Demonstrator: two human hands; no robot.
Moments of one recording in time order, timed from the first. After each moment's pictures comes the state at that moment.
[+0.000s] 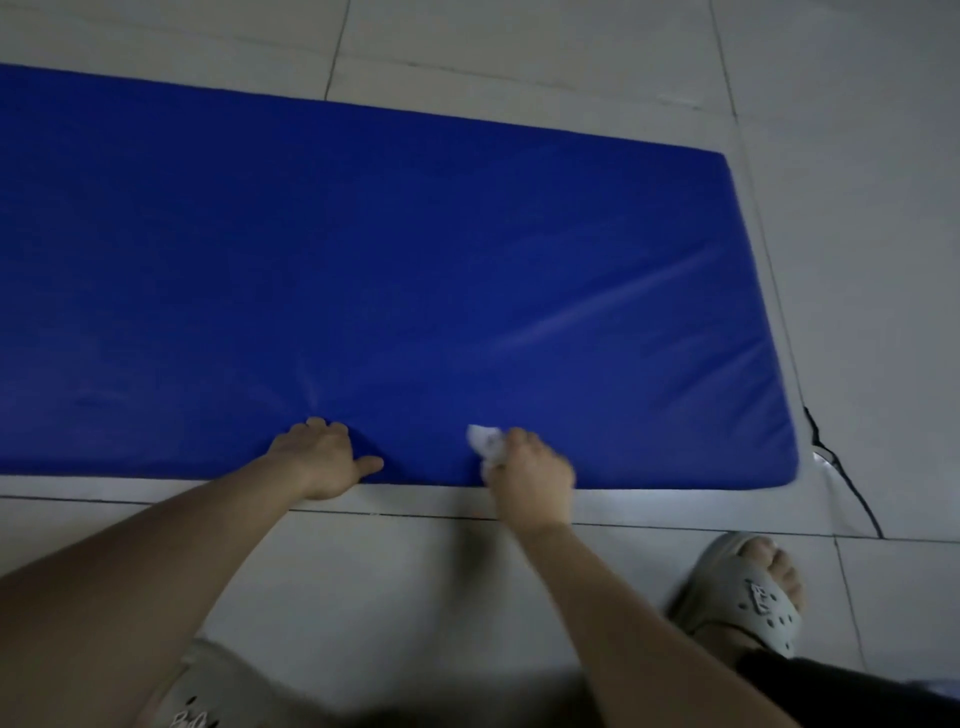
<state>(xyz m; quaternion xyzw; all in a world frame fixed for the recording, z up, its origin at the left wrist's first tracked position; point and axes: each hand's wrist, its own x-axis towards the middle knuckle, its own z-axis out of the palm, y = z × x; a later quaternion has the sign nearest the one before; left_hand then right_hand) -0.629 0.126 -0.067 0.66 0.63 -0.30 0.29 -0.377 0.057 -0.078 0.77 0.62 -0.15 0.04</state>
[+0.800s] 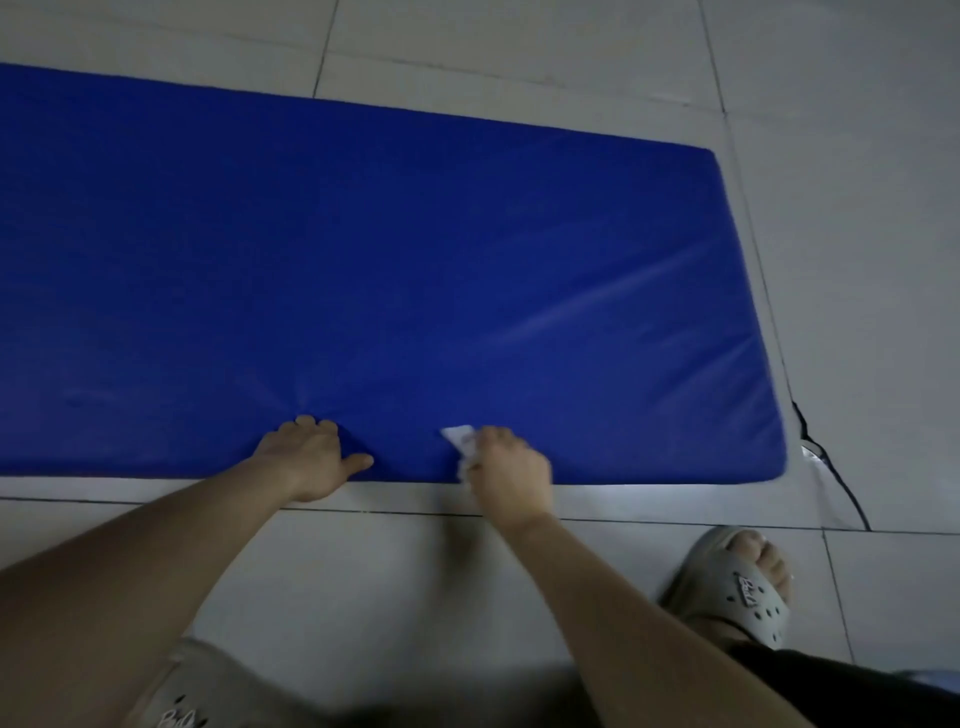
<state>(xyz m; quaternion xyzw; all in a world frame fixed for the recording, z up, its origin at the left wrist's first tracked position) -0.630 0.122 -0.067 0.67 0.63 -0.30 0.27 -0.384 0.059 -0.077 0.73 0.66 -0.18 0.03</state>
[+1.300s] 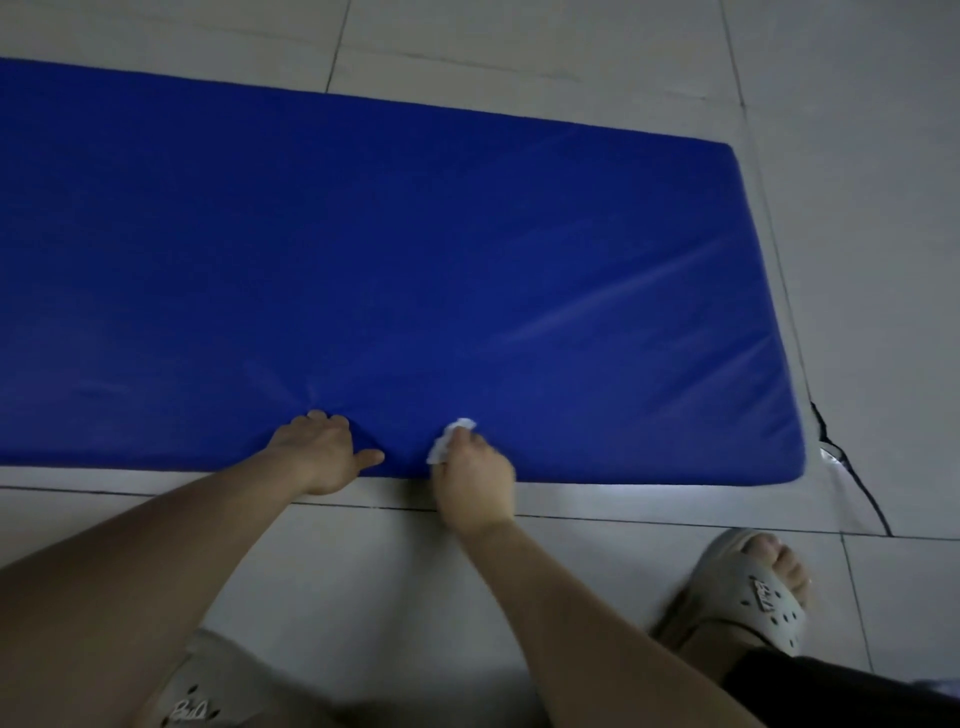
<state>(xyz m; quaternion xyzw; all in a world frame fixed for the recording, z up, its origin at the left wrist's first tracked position) -0.630 0.126 -0.071 0.67 0.62 -0.32 0.25 -0.437 0.056 -0.079 0.73 0.65 -0.20 0.01</state>
